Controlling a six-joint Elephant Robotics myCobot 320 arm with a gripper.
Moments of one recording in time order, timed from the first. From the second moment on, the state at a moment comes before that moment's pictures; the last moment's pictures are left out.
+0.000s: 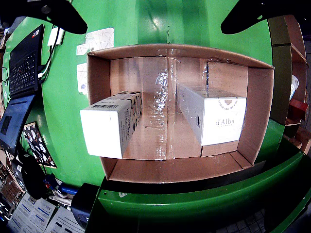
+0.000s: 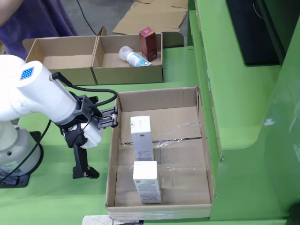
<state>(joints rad) -0.02 -0.05 -1.39 0.23 1.56 0.00</state>
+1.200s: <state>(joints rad) -0.02 -0.05 -1.39 0.23 1.56 0.00</state>
